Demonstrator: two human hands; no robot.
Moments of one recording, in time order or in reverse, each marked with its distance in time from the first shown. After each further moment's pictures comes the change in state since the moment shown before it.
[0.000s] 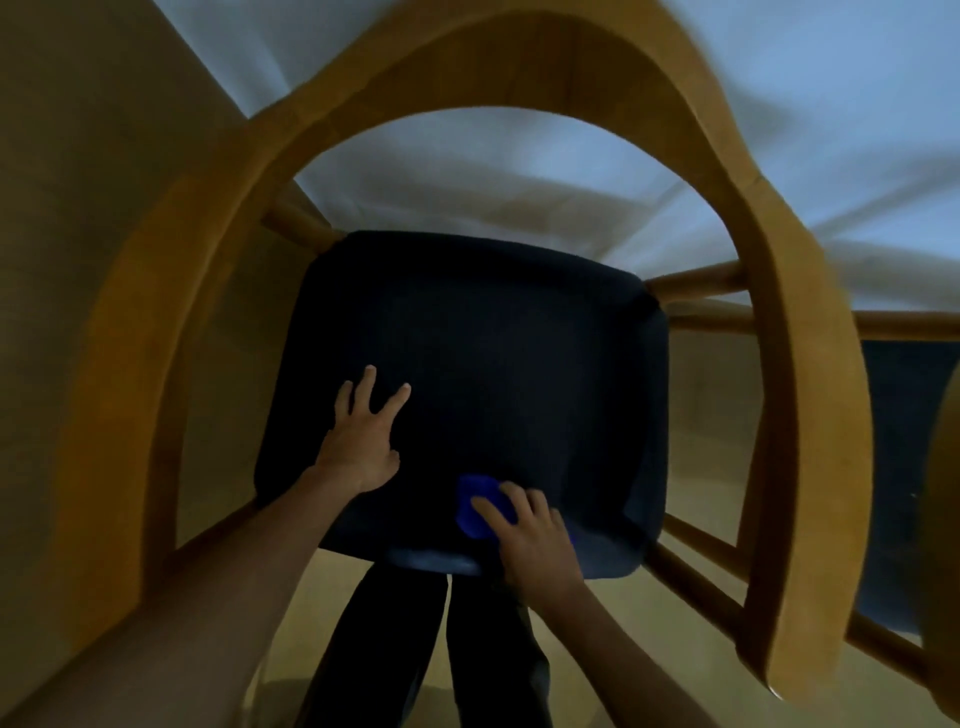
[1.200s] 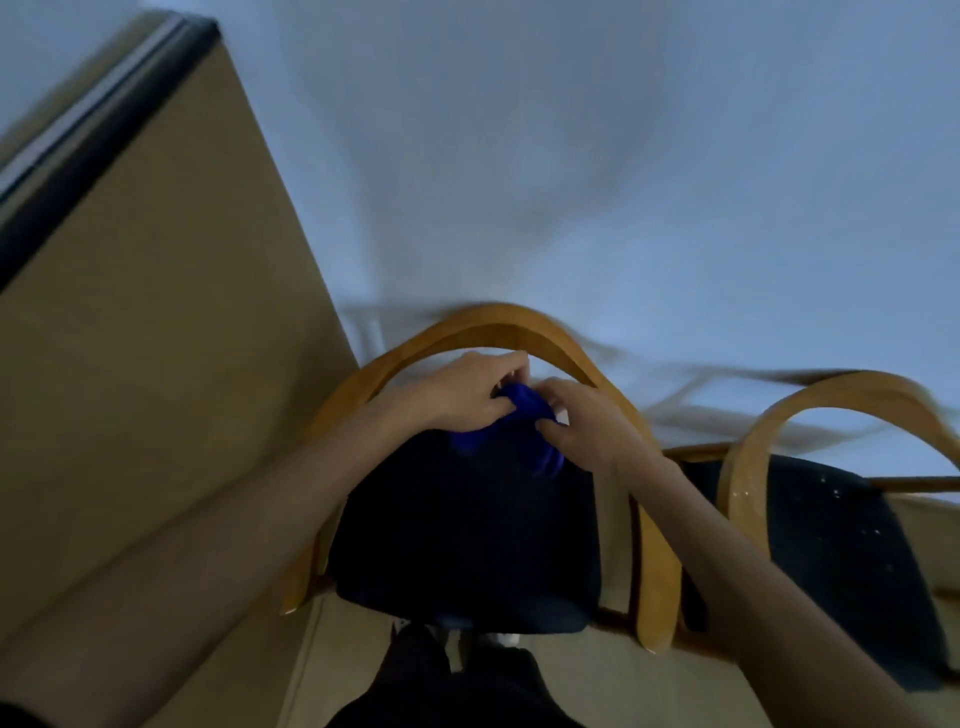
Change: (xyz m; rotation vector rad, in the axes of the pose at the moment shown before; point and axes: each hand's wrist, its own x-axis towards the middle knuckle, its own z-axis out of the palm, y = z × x) left_hand -0.255 0.142 -0.286 -0.148 0.265 0.757; right_hand -0.093 -0.069 -0.408 0.253 0.298 -0.081
